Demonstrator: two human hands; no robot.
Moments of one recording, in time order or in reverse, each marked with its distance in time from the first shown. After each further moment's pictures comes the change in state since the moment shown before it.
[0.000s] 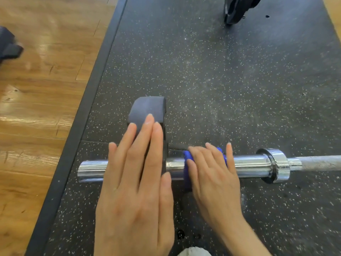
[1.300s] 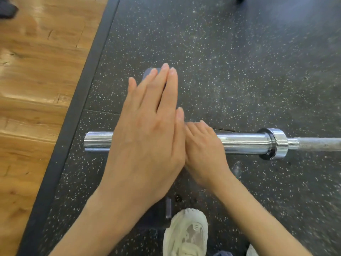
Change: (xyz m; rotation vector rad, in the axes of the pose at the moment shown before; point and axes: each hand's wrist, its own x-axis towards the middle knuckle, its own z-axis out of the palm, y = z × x) left_hand 0.018 0.000 -0.009 -0.026 -0.111 -0.073; right_hand 0.003 -0.019 -0.007 0.106 -0.211 -0.193
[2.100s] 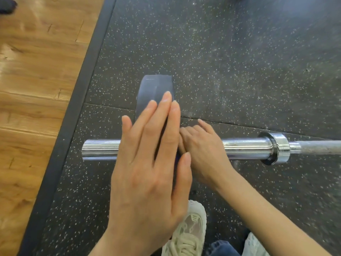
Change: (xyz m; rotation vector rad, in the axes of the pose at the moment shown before) left_hand -0.063 0.017 0.003 -0.050 0.092 0.066; right_hand -0.012 0.007 -0.002 -0.132 -0.178 -0.088
